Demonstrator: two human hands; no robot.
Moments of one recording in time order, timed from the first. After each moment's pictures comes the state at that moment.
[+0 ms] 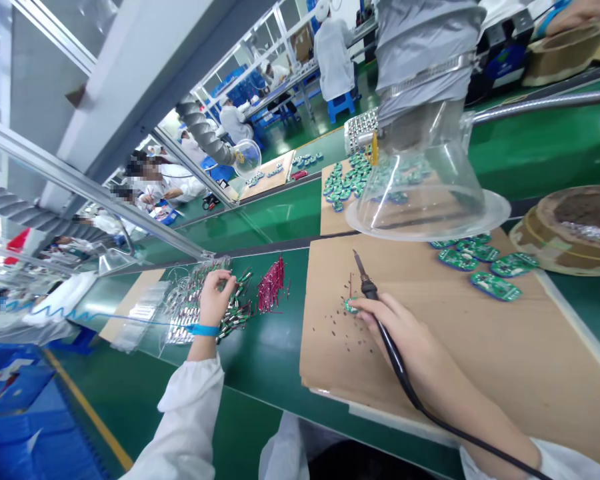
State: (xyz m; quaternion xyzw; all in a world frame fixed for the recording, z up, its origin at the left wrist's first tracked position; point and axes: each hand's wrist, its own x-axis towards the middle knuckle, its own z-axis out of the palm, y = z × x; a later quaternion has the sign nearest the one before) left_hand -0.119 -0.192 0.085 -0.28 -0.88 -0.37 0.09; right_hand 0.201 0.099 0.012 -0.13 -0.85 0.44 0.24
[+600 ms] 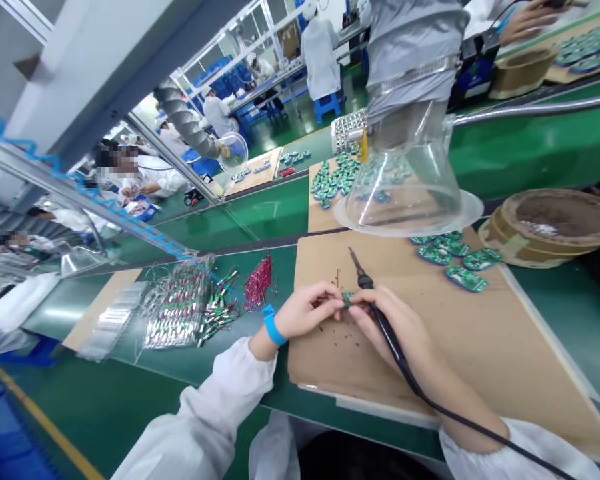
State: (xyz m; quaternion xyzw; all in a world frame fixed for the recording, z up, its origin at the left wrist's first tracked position) left_hand 0.026 -0.027 0.055 -0.51 -0.64 -0.44 -0.36; right_hand 0.198 0.105 0.030 -0.15 -0.86 0.37 0.32
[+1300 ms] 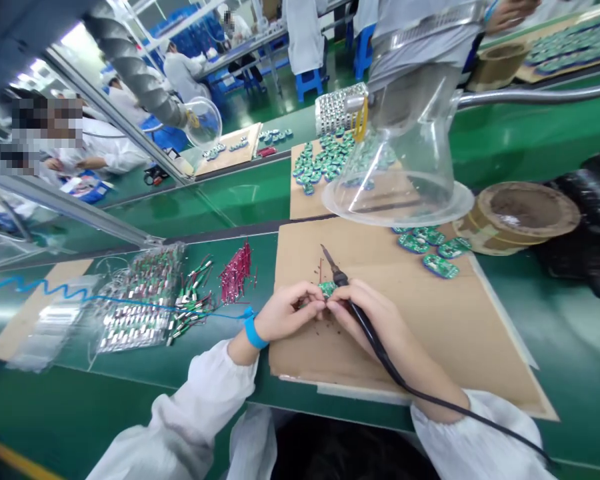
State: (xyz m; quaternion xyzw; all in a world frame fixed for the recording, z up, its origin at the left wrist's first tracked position) left_hand 0.033 -0.042 0.046 -0.51 -0.64 -0.45 -0.37; right_hand 0.200 0.104 0.042 -0.11 -0.87 0.41 0.26
